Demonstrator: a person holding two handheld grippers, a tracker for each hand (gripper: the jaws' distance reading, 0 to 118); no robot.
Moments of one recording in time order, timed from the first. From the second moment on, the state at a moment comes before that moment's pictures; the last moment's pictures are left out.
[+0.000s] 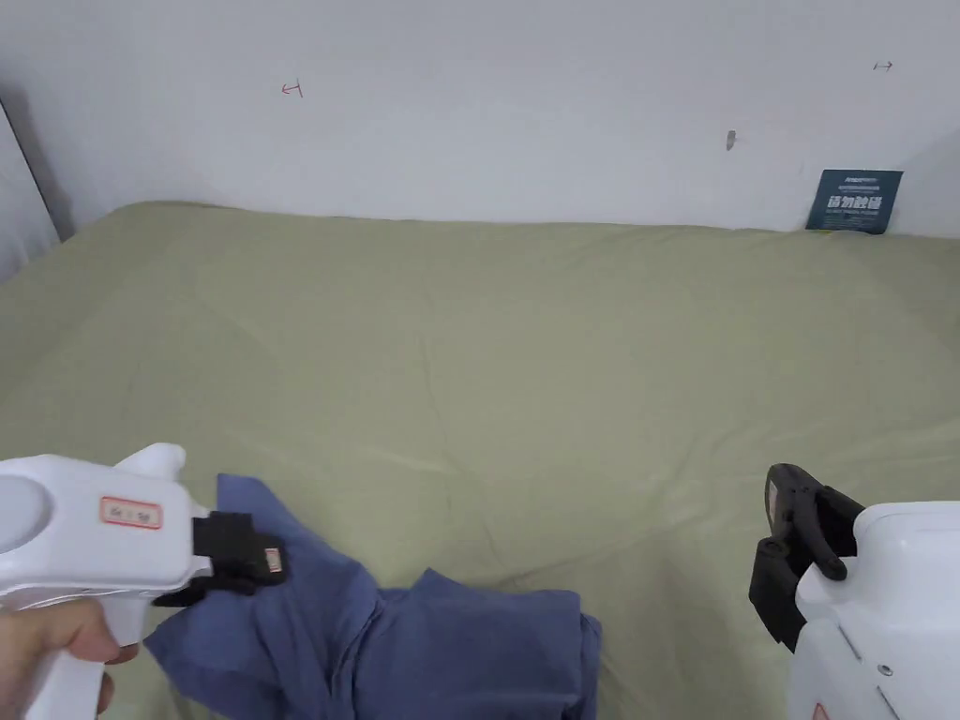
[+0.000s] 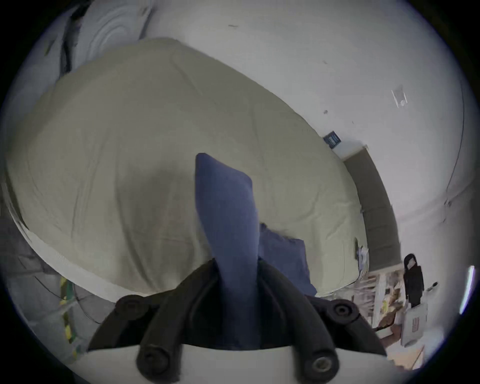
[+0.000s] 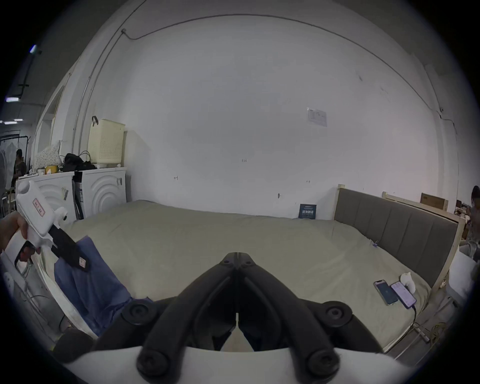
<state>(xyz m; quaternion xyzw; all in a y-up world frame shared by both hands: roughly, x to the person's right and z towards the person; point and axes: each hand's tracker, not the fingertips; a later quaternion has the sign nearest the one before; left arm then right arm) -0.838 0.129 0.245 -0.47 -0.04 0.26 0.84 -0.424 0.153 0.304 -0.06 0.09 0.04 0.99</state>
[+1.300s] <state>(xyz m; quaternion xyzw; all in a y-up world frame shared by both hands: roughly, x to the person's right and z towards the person) -0.711 -0.002 0.221 -0.52 -0.31 0.29 0.74 -0.408 0.086 0.262 -0.27 0.24 -0.13 0.92</state>
